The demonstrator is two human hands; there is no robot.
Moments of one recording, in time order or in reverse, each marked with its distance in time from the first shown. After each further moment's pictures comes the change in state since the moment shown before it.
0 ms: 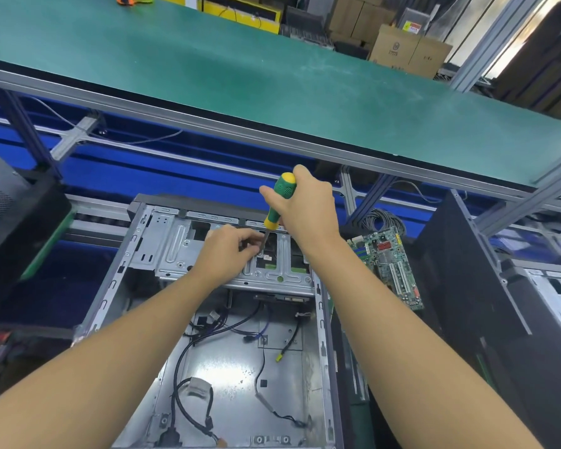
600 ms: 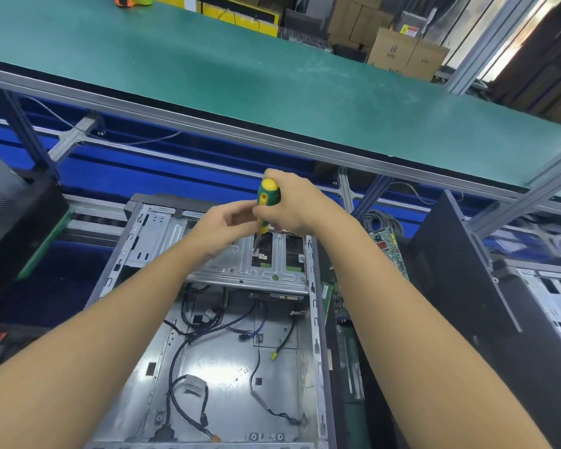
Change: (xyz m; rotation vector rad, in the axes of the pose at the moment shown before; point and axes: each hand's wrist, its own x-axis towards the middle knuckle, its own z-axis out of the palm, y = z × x) left_hand 0.009 0.017 -0.036 -0.752 -0.191 0.044; right_hand 0.013 -0.015 -0.028 -0.110 -0.499 -0.129
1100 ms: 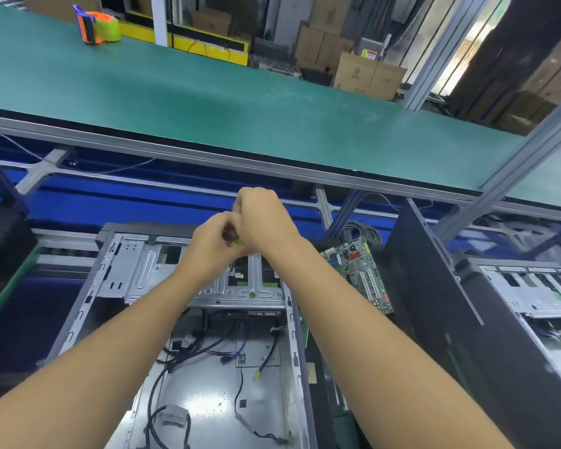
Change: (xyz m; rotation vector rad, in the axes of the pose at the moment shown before) left_hand 0.010 0.021 0.037 0.444 0.234 0.097; right_hand -0.003 -0.014 0.009 -0.160 0.228 0.096
